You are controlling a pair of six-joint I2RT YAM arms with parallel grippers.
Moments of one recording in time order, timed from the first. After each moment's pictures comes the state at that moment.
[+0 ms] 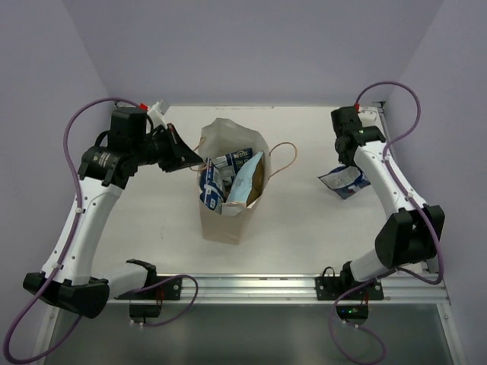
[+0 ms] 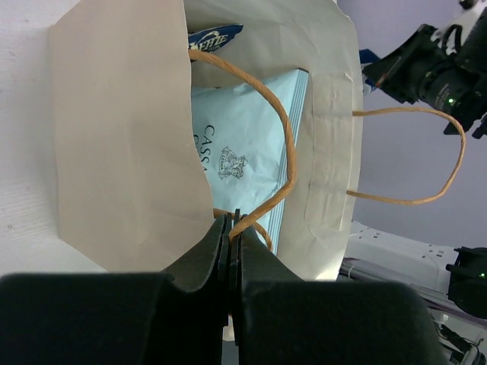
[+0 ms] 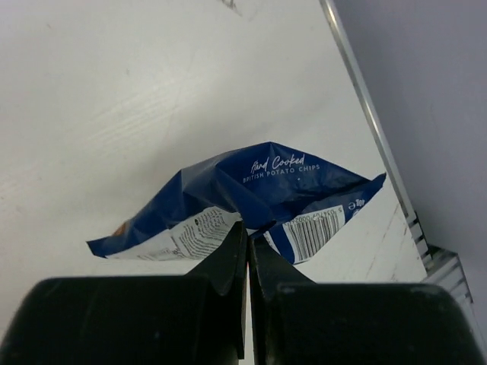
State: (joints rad) left arm -0.27 1.18 1.47 -0.95 0.48 -0.69; right arm 0.18 1.52 1.43 -0.96 0.65 0.42
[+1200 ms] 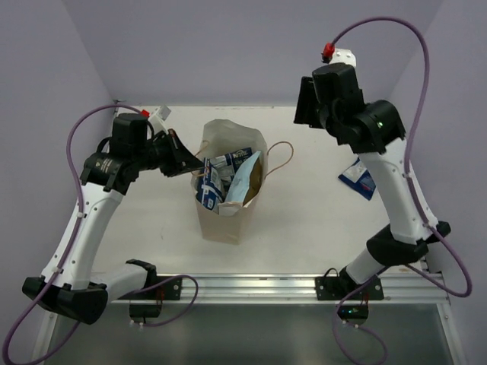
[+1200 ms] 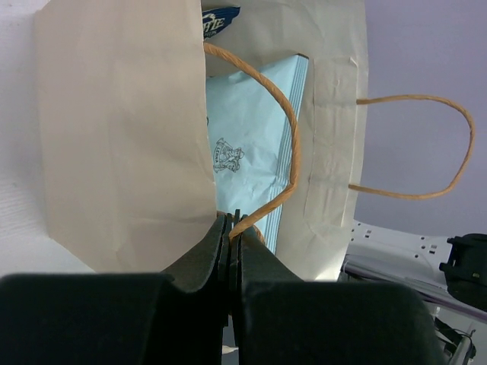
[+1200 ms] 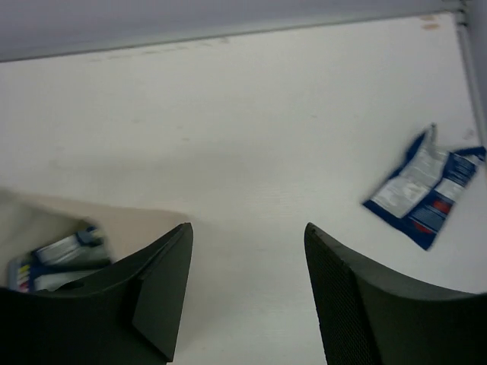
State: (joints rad) left arm -0.27 1.14 1.39 -0.90 0.50 -0.71; right arm 0.54 1.63 2.21 -1.25 0.53 0.44
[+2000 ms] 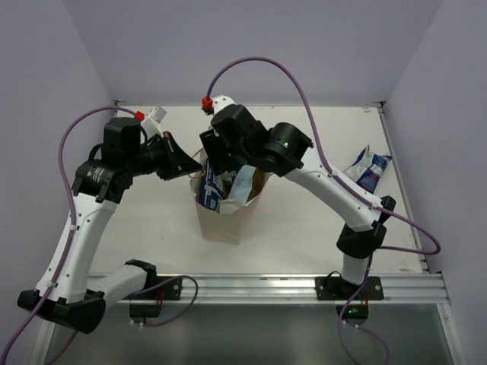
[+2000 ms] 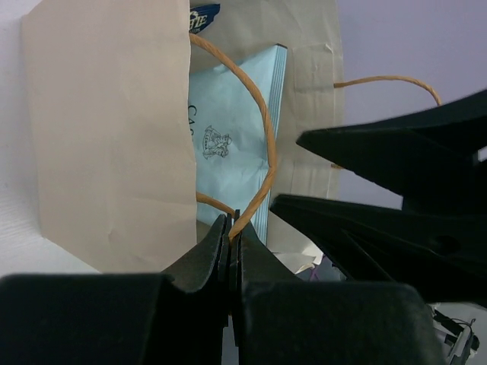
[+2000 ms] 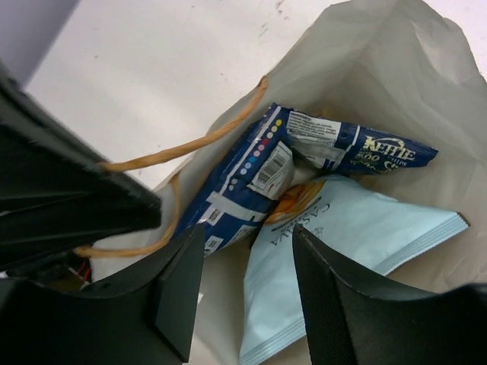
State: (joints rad) left arm -0.27 1.08 1.39 -0.91 0.52 -0.71; right arm 1.05 1.85 2.33 -1.18 0.27 0.40
